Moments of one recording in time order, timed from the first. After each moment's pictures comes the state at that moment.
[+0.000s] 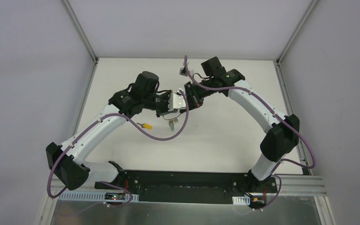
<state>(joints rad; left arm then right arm) -0.65 1.27 1.27 -0.67 0.52 0.79 0.61 1.70 1.64 -0.87 -0.93 -0.02</state>
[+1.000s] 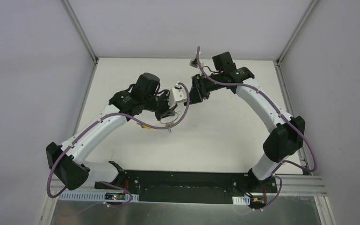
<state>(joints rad) -0.66 1.28 1.27 -0.73 0.45 0.54 0.52 1.68 1.62 -0.81 -0.98 0.03</state>
